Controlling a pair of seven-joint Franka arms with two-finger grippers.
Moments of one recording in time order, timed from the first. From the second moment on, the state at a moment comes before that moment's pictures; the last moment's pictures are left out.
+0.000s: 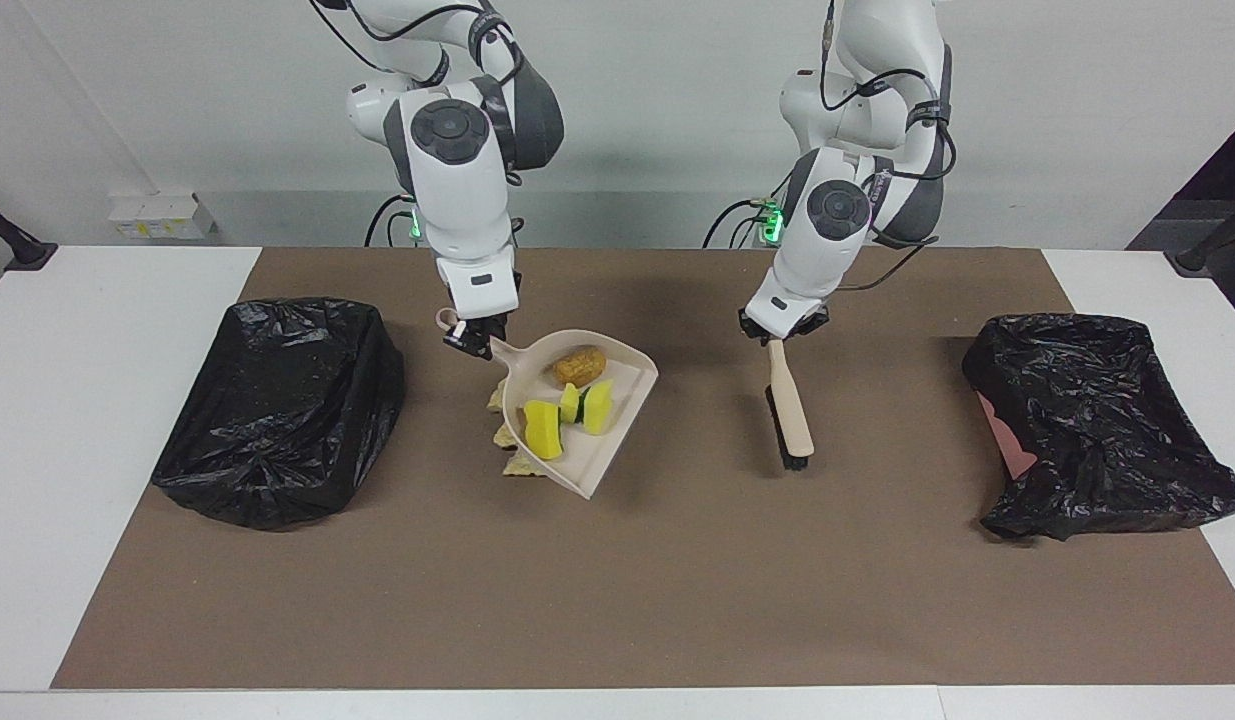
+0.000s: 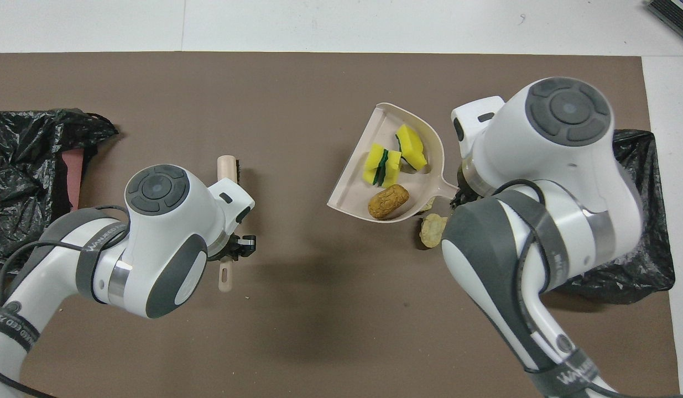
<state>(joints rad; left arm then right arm) -0.54 0.04 0.09 -2.12 -0.06 1.98 -0.42 0.31 0.13 0.00 -1.69 -0.04 1.75 -0.72</state>
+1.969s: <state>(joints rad) -0.95 -0.17 0.08 -2.54 -0.13 2.24 -0.79 -0.29 -0.08 0.01 -1.92 -0.53 1.90 -1.48</state>
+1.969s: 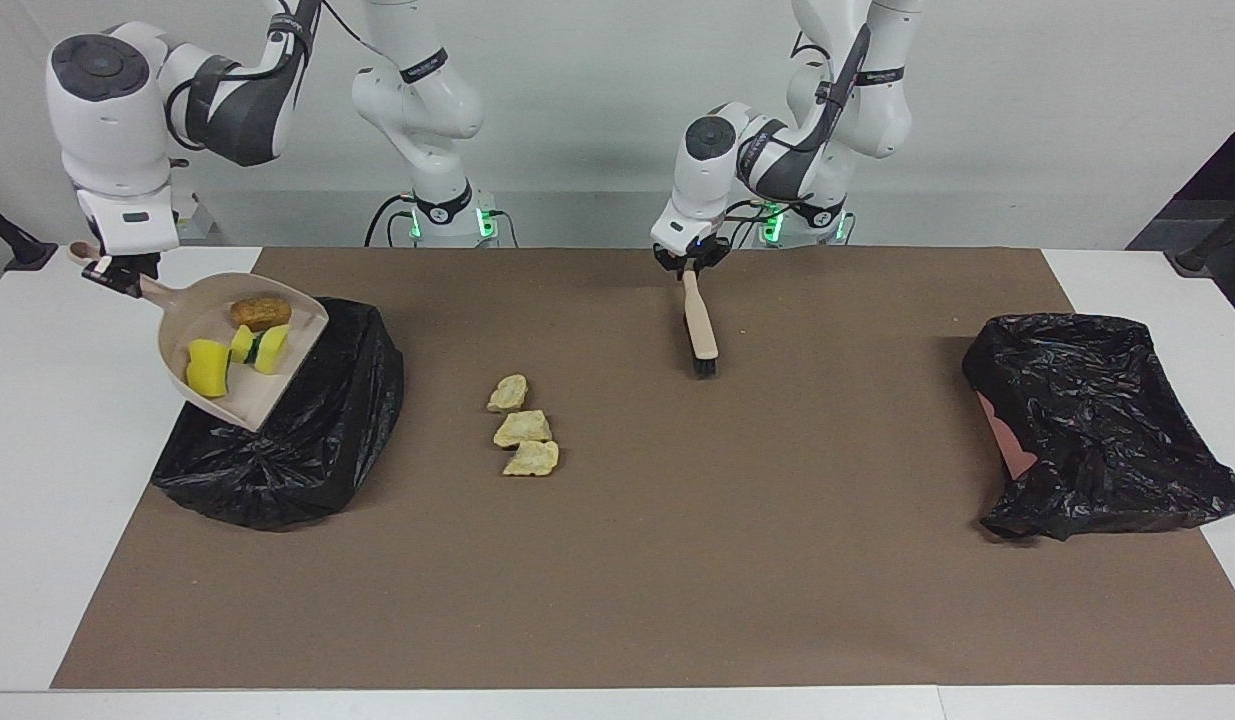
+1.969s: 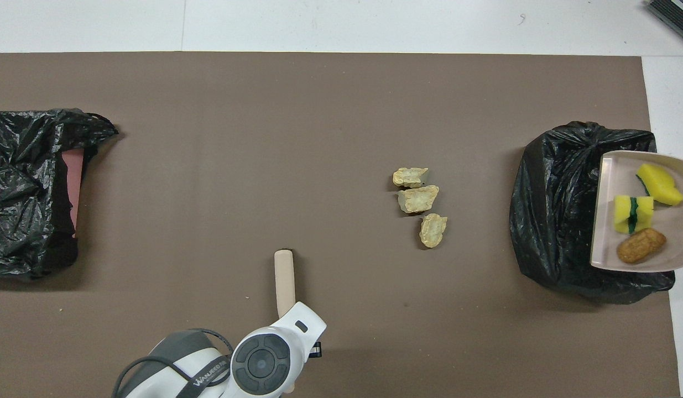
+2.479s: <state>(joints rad) -0.70 -0.15 0.11 -2.33 -0.09 2.15 -0.51 -0.17 -0.08 0.02 -1.92 -0.76 1.89 -1.48</state>
